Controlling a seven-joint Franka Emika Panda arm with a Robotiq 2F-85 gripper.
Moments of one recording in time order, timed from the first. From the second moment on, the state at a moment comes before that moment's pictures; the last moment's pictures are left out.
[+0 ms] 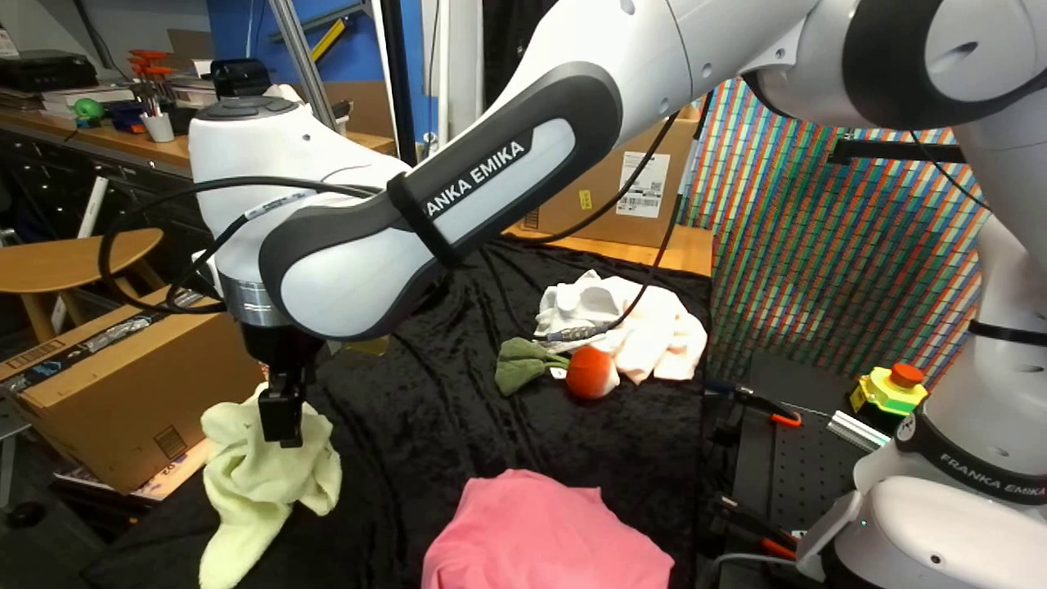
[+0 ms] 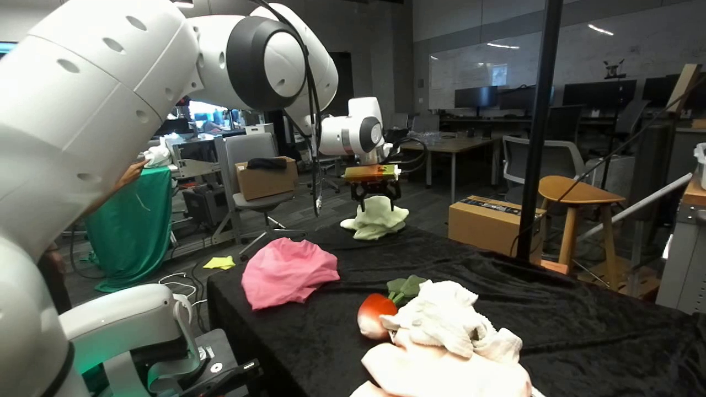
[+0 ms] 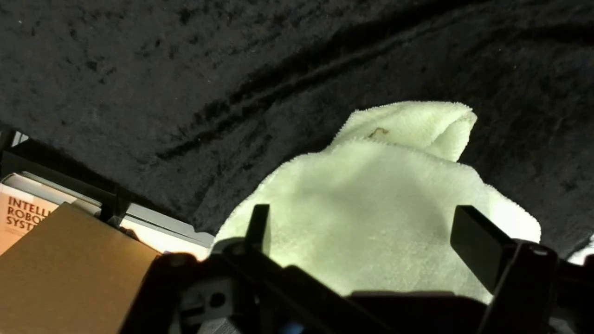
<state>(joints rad) 0.35 0.79 0.19 -1.36 -0.22 2.31 -0.16</state>
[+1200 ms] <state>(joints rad) 0.35 0.86 0.26 -1.29 -0.06 2.35 -0.14</state>
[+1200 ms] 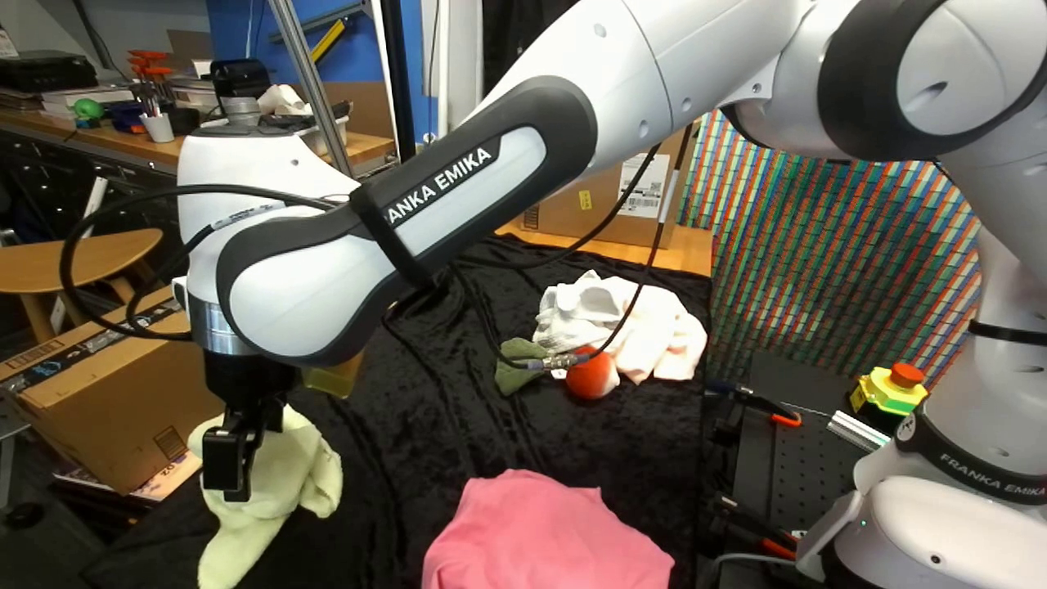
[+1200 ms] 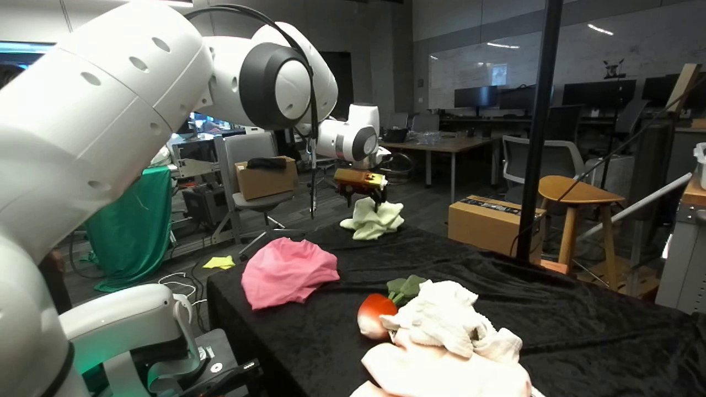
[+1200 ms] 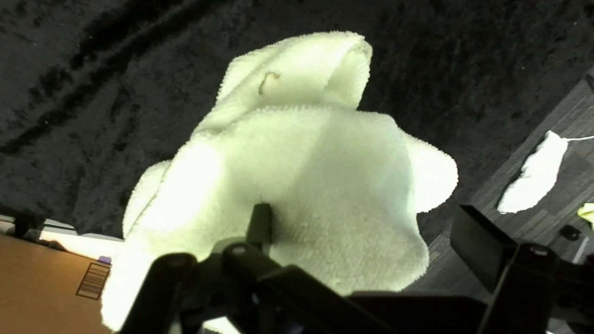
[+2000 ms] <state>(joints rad) 0.38 0.95 0.21 -1.25 -0.10 2.45 -0.14</state>
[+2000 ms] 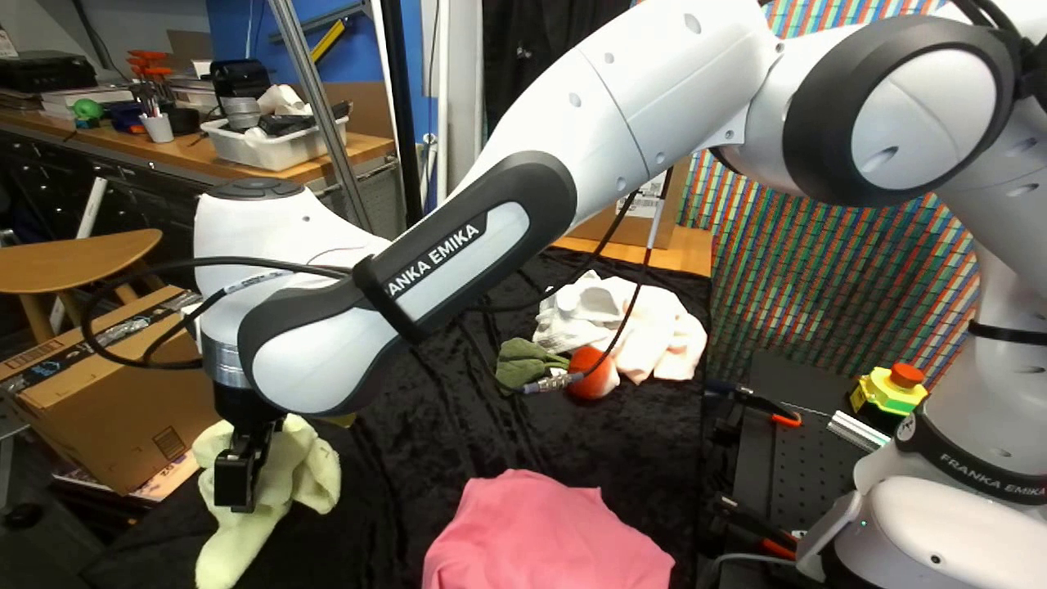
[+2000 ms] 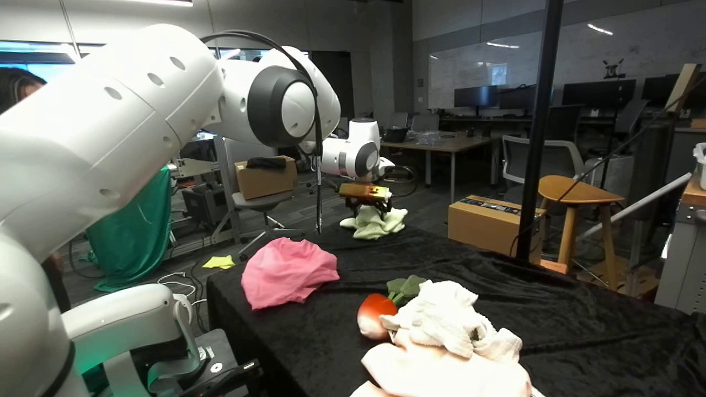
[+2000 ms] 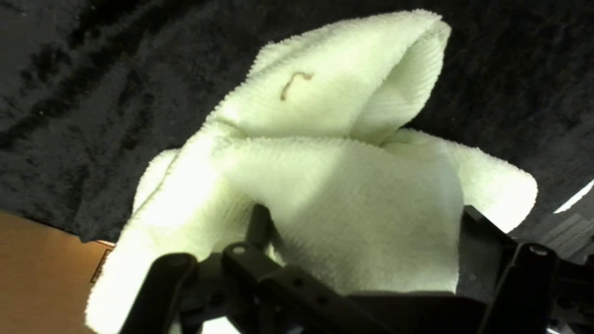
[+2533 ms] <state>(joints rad) 0.39 0.97 0.18 -1.22 -0.14 2.45 -0.14</state>
